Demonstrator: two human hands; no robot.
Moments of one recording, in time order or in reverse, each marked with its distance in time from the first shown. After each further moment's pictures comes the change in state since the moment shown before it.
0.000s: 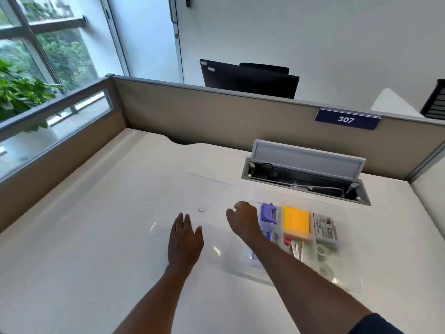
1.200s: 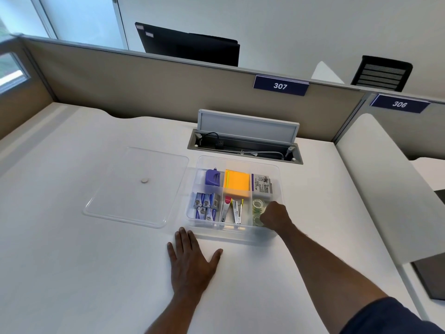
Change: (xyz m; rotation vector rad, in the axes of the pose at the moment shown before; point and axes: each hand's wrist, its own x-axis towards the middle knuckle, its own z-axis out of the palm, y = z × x) left_hand -0.174 0.071 0.109 0.299 -0.160 0.182; right_hand -0.055 0.202 -0.145 -0.381 -0.044 0.312
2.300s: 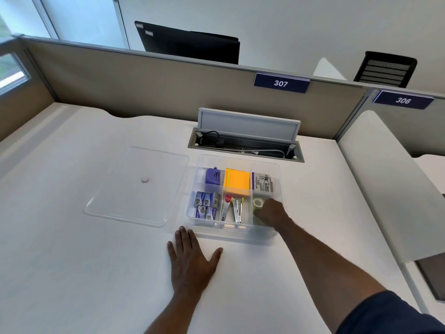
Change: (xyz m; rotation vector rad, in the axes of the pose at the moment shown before) left_hand 0.000 0.001 0.000 0.005 0.010 -0.001; right_hand 0.009 -0.006 0.003 0.084 -0.069 -0.007
